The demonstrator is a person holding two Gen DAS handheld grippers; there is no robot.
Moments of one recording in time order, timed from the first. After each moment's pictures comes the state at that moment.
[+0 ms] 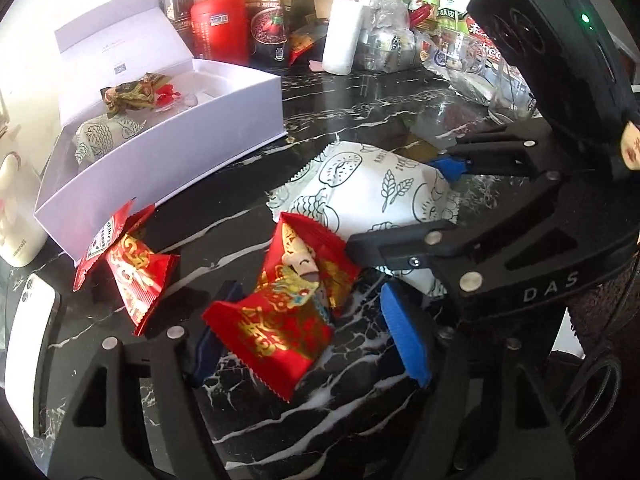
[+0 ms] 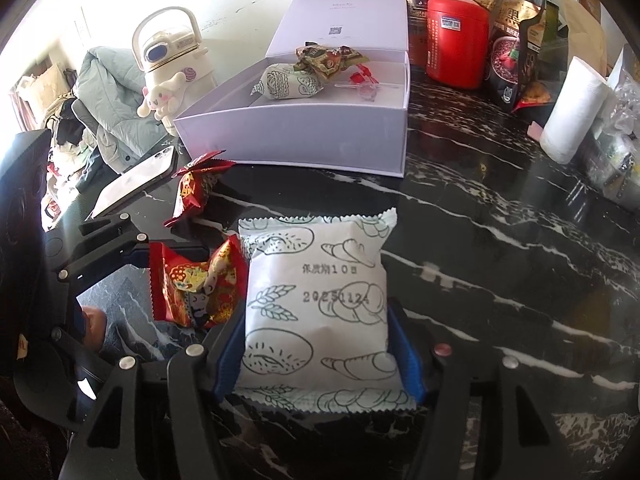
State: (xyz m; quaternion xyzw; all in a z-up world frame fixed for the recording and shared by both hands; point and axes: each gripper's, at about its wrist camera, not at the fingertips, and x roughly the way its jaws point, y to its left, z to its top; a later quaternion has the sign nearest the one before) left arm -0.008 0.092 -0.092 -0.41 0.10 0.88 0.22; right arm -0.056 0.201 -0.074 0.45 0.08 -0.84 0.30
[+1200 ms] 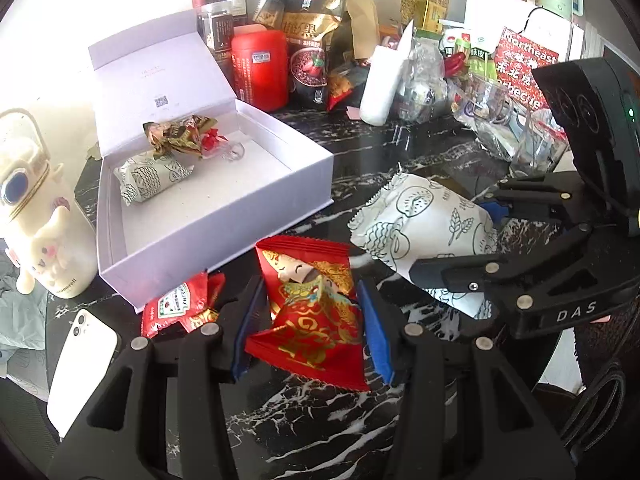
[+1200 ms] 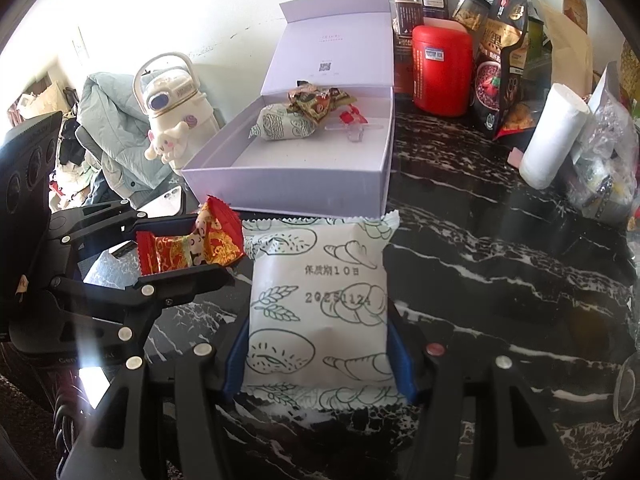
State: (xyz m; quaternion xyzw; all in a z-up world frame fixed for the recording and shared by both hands) left arm -0.030 0.075 -0.035 -0.39 0.07 0.90 0.18; right arm -0.066 0.212 -0.022 0.44 0.05 -0.85 0.29
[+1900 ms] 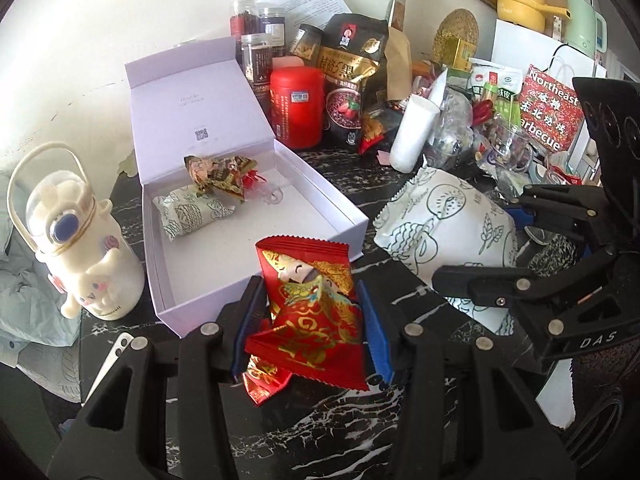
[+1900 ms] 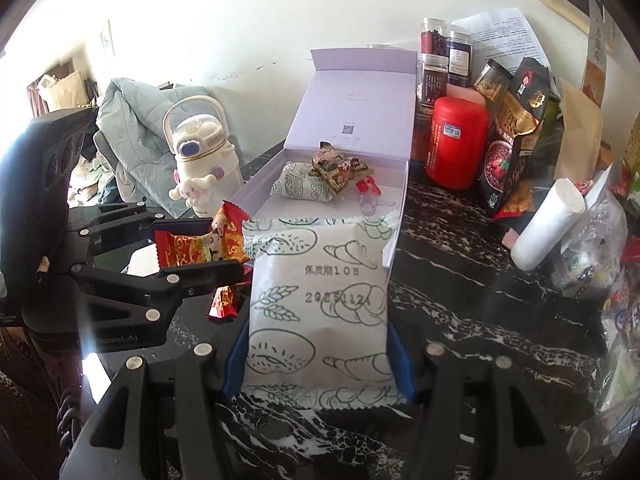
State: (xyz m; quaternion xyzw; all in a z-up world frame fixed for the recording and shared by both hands) left arm -0.044 0.057 0.016 -0.37 0.04 0.92 0.13; right arm -0.070 0.193 0.043 0.37 0.09 -0.87 0.31
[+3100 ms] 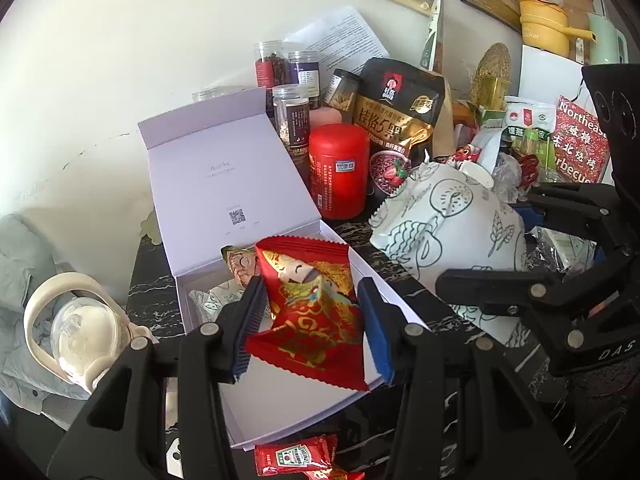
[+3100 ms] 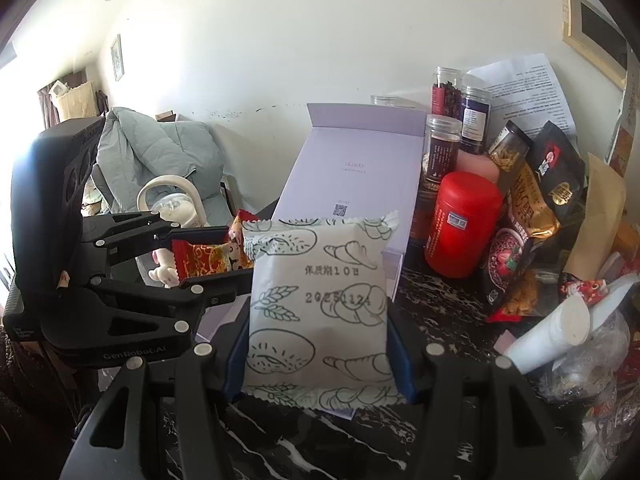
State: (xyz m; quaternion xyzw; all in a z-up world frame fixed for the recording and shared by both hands) left arm -0.139 0.038 0.061 -0.33 0.06 0.94 0.10; right arm -0.169 0.161 0.088 0.32 0.09 -0.88 0.34
